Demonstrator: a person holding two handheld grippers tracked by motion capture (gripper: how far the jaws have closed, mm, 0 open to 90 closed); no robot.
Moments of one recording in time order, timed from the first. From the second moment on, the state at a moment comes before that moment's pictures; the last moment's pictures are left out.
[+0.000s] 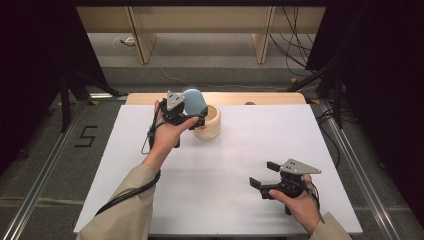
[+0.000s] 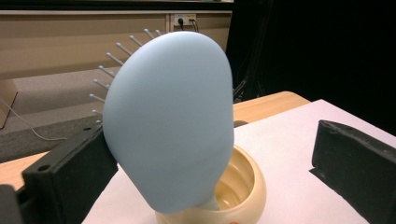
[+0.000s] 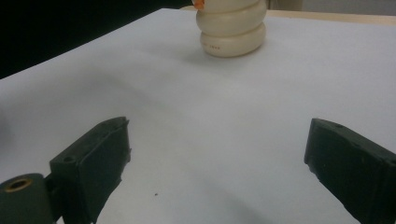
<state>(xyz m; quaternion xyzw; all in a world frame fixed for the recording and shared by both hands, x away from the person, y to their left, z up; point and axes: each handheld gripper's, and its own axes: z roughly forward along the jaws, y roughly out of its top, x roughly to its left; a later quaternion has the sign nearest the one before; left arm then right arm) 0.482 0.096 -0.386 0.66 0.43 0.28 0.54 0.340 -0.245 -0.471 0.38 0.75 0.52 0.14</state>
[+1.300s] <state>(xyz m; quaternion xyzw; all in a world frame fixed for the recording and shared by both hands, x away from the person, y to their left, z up) 0.458 0.123 -0.395 0.67 0.44 0.27 0.53 0.340 -0.245 -0.471 0.38 0.75 0.52 0.14</state>
